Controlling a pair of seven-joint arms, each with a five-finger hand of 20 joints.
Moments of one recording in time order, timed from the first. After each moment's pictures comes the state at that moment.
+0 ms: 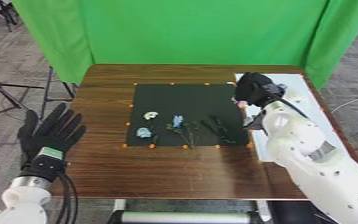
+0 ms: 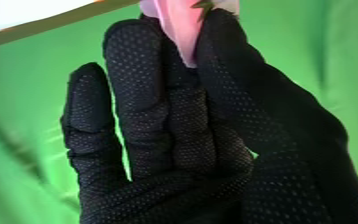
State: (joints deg) left arm 129.4 -53.8 -99.1 -123.0 6.7 14.1 17.2; right arm -75.0 -51.1 59.2 -104.5 -124.9 -1.9 26.1
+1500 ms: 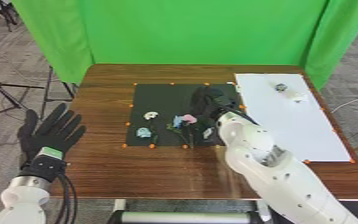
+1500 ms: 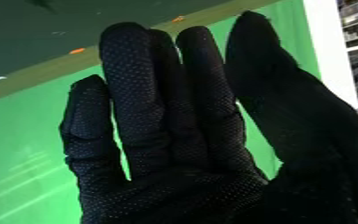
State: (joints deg) left arm 129.6 -54.3 -100.0 -123.2 7.9 14.4 15.5; right arm -72.3 -61.7 50.2 -101.1 -127.6 -5.0 25.2
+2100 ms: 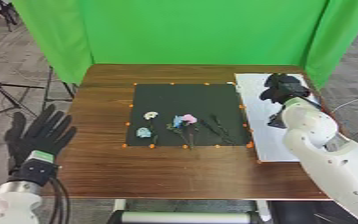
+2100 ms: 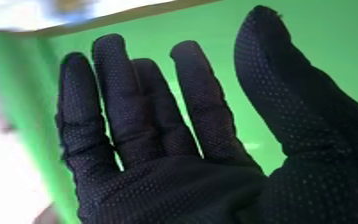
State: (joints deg) left arm 133.7 -54.3 -102.9 -124.9 7.5 14.8 18.7; right arm -73.4 -46.7 62.7 -95.4 -126.4 -3.9 33.4
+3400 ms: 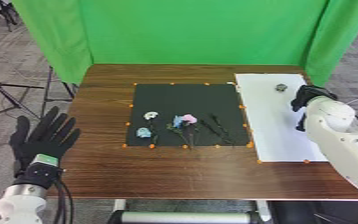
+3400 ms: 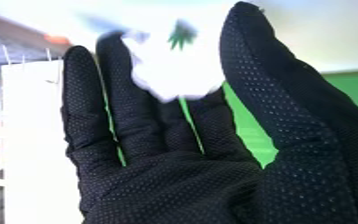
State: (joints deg) left arm 133.1 -54.2 -100.5 -123.7 7.3 12.4 20.2; right arm -64.7 -45.1 59.7 -77.4 -122.6 -12.6 34.4
